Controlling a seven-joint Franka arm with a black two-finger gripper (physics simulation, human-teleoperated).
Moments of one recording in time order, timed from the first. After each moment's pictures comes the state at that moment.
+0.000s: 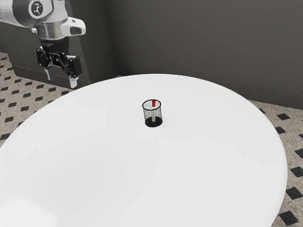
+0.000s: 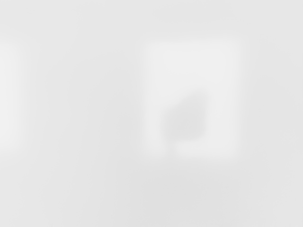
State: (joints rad) arm 0.03 -0.10 0.02 -1.68 0.12 1.52 0.03
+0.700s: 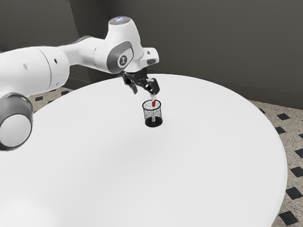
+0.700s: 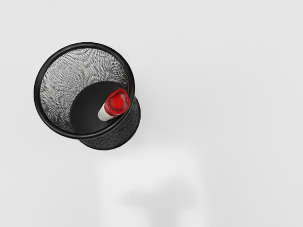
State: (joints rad) arm -0.10 0.54 0.01 -1.33 0.01 2.10 0.03
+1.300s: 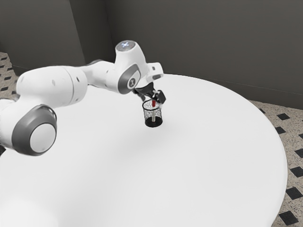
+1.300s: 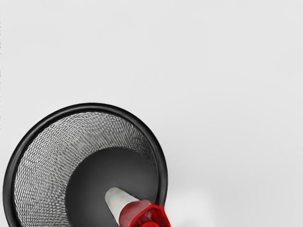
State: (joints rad) arm -0.08 0.77 0.02 -1.21 0.01 2.34 0.06
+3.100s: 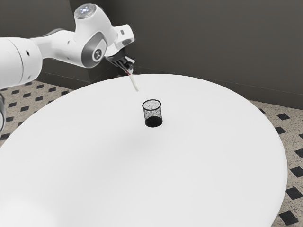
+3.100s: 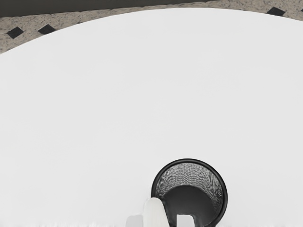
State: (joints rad) arm -0.05 0.35 0.06 -1.53 0.05 2.44 0.01
